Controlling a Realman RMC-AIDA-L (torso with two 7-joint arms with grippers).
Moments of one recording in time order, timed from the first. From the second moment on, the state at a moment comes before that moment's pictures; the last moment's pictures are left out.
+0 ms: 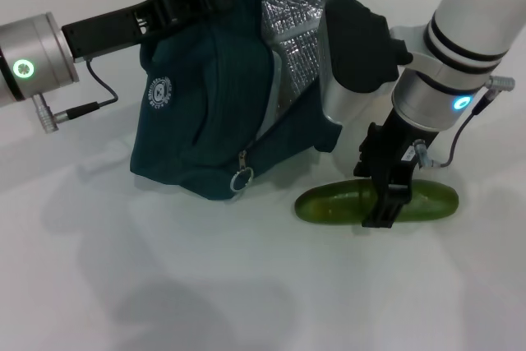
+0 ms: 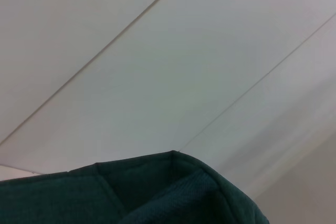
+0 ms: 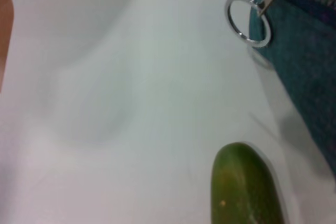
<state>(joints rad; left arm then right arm) -0.54 -2.08 0.73 0.70 1.67 1.50 -2.05 1.13 2.03 -1.75 -0.80 -2.30 -1.46 2.09</state>
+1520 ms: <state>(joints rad) -0.54 -2.08 0.73 0.69 1.66 1.50 -2.05 1.13 2.03 -1.86 -0.74 -2.23 -1.34 2.09</state>
